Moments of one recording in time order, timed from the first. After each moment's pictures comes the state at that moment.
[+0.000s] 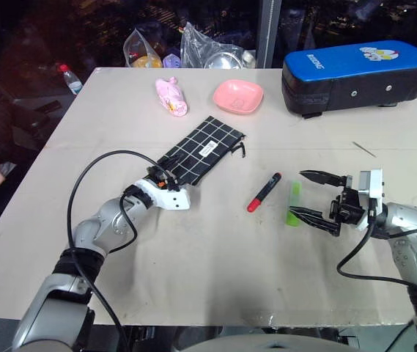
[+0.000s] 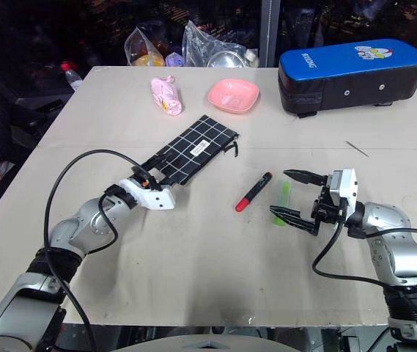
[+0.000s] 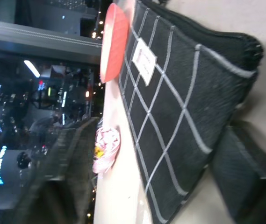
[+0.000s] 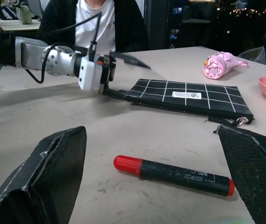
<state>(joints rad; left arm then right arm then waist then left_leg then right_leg) -0.43 0.68 -0.20 0.50 0.79 -0.63 0.01 -0.15 -0.56 -0.09 -0.11 0.55 0.08 1.17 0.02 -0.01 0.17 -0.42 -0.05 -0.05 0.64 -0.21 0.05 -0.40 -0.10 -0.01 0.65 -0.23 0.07</state>
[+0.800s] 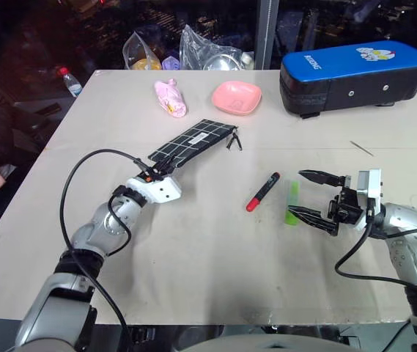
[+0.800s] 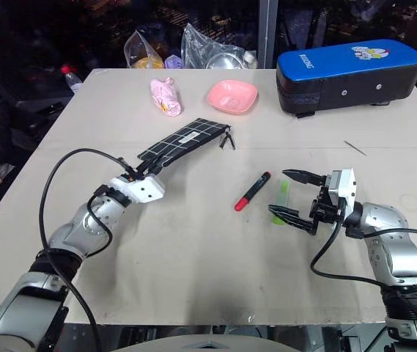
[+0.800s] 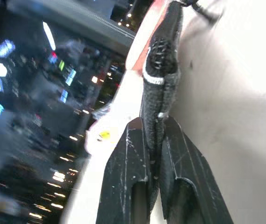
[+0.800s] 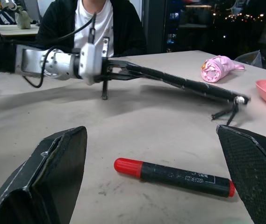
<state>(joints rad) -0.33 0.63 -0.14 0.51 0.30 -0.70 -0.11 -0.15 -0.54 -0.09 -0.11 0.55 0.07 1.17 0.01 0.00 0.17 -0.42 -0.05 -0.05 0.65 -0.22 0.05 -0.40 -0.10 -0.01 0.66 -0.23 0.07</state>
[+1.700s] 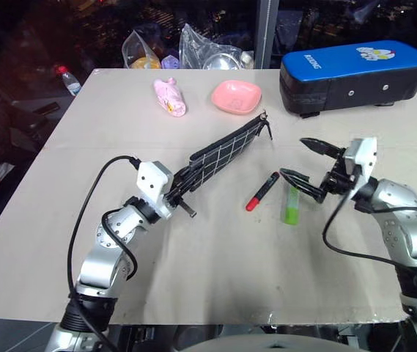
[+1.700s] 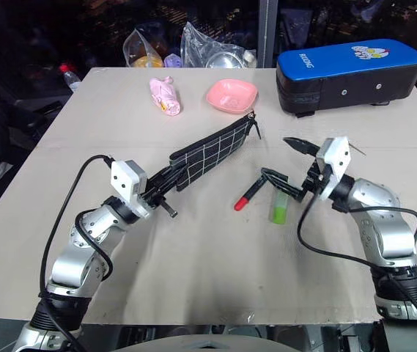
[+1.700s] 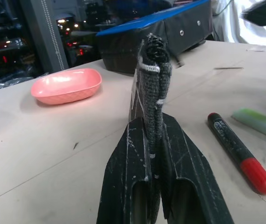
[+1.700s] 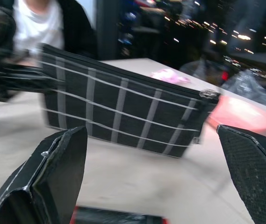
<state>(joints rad) -0.10 0.52 -0.04 -0.23 -0.39 0.01 -0.57 -0.36 -0.51 -0.02 -0.17 0.39 0.23 0.81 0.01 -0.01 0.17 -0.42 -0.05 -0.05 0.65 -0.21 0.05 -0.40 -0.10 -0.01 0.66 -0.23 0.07</state>
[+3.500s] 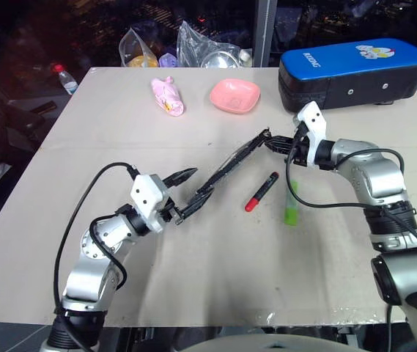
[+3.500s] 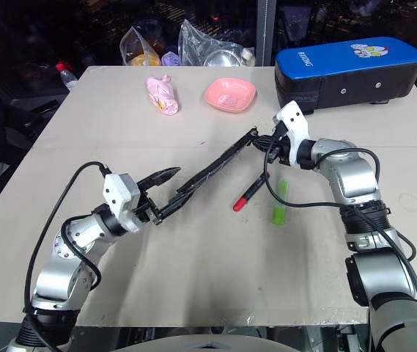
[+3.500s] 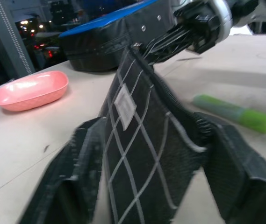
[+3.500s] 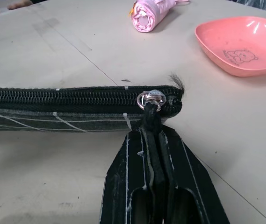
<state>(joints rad) 0.00 0.52 0.03 -0.34 -0.40 0.04 -0.75 -0.75 -0.44 0.09 0.17 0.28 0.60 0.82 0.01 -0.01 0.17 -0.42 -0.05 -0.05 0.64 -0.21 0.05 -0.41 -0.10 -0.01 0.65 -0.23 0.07</state>
